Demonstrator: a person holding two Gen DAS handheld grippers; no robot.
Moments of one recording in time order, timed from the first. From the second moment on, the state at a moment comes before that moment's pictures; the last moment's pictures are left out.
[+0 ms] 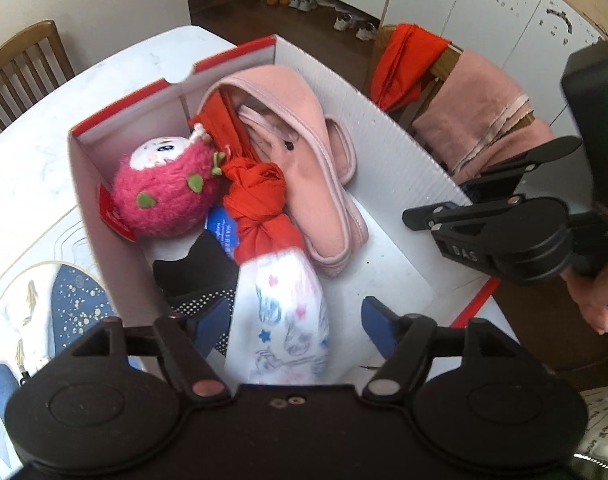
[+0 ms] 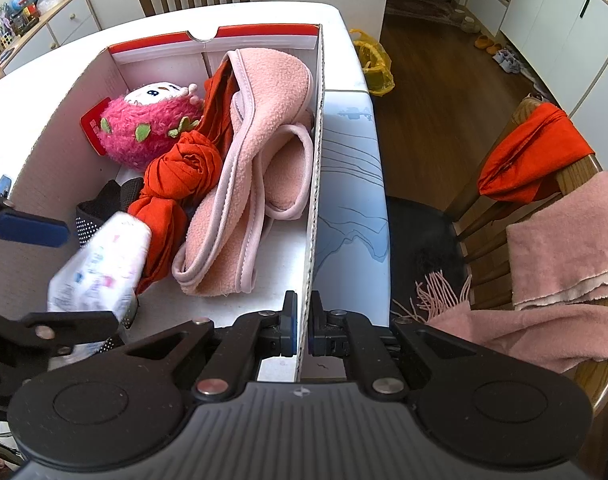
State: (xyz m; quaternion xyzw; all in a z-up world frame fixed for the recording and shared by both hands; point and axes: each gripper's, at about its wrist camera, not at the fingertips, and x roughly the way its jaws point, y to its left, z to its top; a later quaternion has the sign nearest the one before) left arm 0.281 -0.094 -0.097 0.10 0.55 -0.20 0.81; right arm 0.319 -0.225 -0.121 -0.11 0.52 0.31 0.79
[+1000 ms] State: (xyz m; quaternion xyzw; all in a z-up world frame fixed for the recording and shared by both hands) left arm 0.259 -0.014 -0.052 0.01 0.47 -0.14 0.87; right arm 0.317 -0.219 -0.120 -0.12 0.52 0.30 0.79
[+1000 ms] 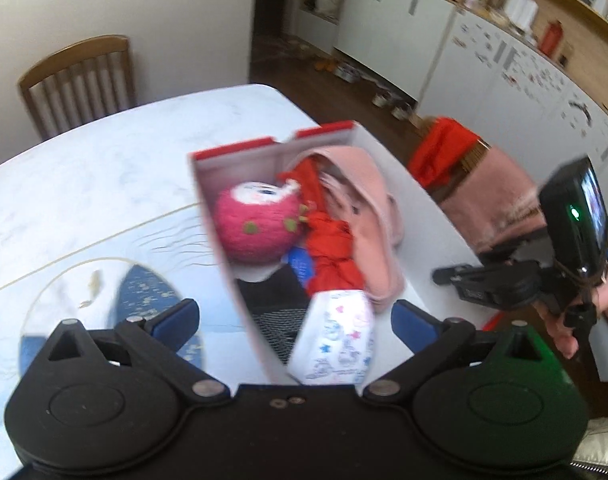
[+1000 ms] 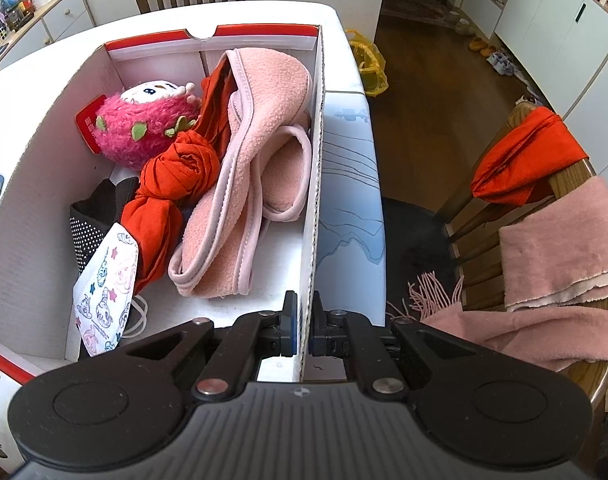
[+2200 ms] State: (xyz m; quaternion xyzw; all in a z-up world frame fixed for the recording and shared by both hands) left arm 0.247 0.148 -0.150 0.02 0.50 0.02 0.86; right arm 0.313 -0.210 -0.118 -0.14 0.52 0.29 0.79
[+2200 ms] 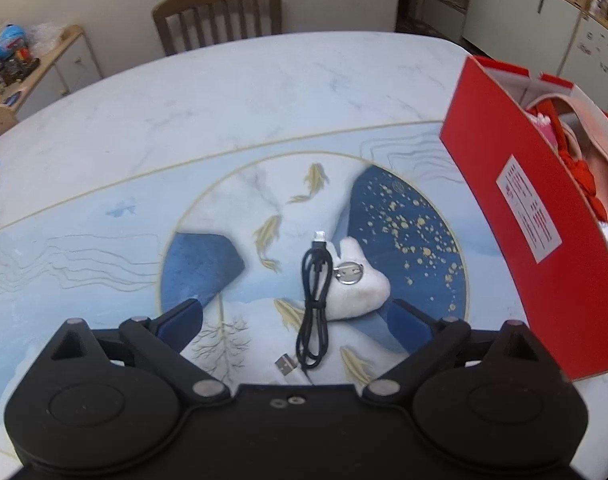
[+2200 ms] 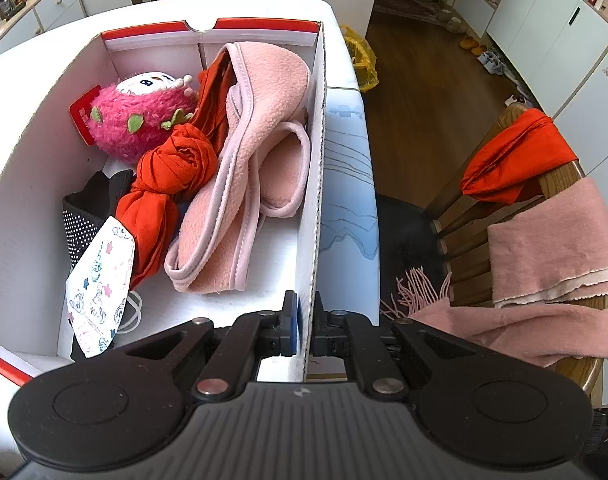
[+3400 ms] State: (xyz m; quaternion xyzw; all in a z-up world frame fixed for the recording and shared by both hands) left arm 0.244 0.146 -0.172 0.02 0.53 -0.02 0.85; right arm 0.307 -0.212 -0.118 -0.15 0.52 0.29 0.79
